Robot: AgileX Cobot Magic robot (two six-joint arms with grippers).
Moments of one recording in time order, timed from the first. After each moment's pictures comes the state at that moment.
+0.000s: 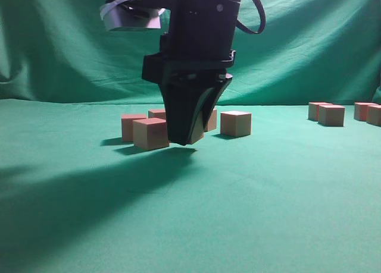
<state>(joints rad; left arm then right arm) -0.02 -0.01 0.02 0.02 0.35 0.01 0.82 2.00 -1.39 -0.04 0.78 -0.38</state>
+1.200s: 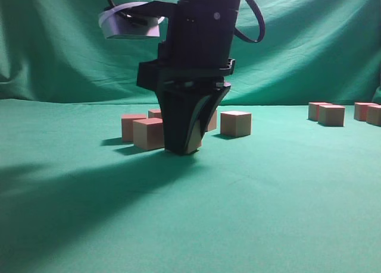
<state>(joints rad) -0.02 -0.01 0.02 0.02 0.35 0.01 0.82 2.02 -1.39 0.00 0.78 -0.38</state>
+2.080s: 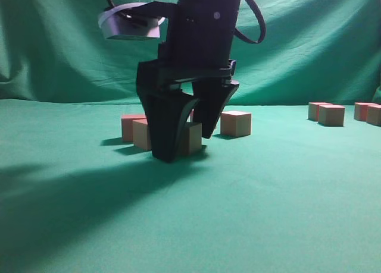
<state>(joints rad) -0.02 -0.01 0.02 0.02 0.35 0.01 0.82 2.01 -1.39 0.01 0.79 -0.38</state>
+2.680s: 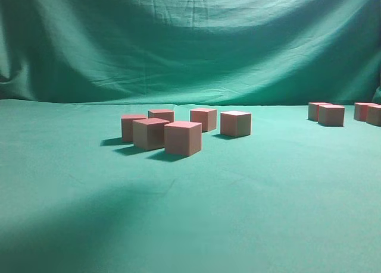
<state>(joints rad) -0.02 -0.01 0.02 0.02 0.35 0.01 0.76 1.71 -1.63 -0.16 1.23 -0.21</state>
